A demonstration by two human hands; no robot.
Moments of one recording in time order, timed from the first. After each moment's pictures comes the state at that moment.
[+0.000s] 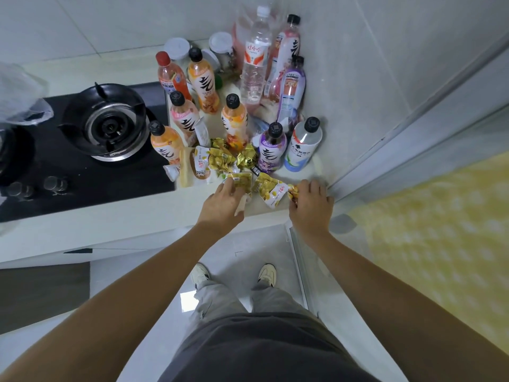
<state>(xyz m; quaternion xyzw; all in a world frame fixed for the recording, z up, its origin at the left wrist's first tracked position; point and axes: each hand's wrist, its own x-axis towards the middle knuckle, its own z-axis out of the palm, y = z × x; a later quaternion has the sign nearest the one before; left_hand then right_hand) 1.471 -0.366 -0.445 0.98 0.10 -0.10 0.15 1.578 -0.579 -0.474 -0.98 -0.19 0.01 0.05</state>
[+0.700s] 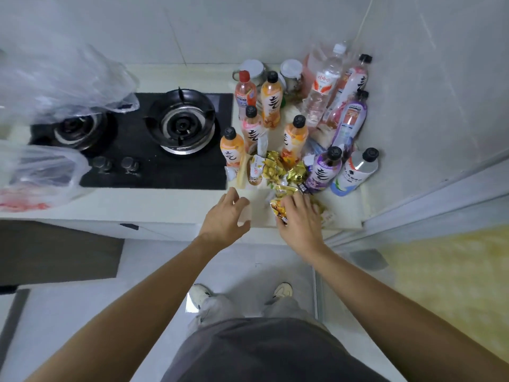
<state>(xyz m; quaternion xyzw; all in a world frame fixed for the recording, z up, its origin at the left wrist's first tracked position) 1.384 -0.315 -0.405 0.96 0.22 -0.05 0.19 1.522 -0.489 -0.435 -0.90 -0.42 0.02 0.11</state>
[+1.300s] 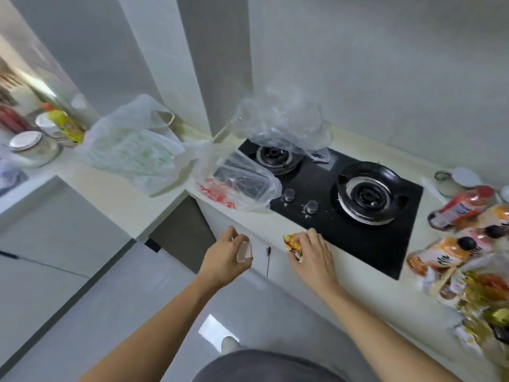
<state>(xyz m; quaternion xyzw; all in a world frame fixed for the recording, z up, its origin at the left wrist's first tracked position) 1.013 -0.080 -0.371 0.84 0.49 0.06 0.21 1.254 -0.163 -0.405 -0.76 -0.62 0.08 0.20</state>
